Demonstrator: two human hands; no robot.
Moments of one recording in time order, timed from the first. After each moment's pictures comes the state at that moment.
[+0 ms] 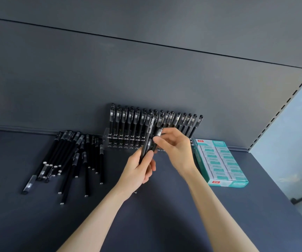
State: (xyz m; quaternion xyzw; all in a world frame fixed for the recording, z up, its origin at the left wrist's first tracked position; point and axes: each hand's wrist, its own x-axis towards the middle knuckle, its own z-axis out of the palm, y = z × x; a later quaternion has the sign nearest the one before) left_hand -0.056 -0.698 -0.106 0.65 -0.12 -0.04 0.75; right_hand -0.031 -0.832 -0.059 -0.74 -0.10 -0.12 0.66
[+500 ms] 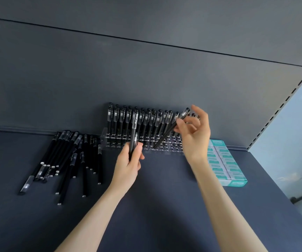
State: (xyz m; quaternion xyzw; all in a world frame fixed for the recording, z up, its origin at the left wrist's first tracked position) left_hand -0.050 -0.693 -0.107 0.66 -0.04 0.06 0.75; right_hand -0.018 -0.854 -0.041 -0.69 -0.04 -0.31 0.66
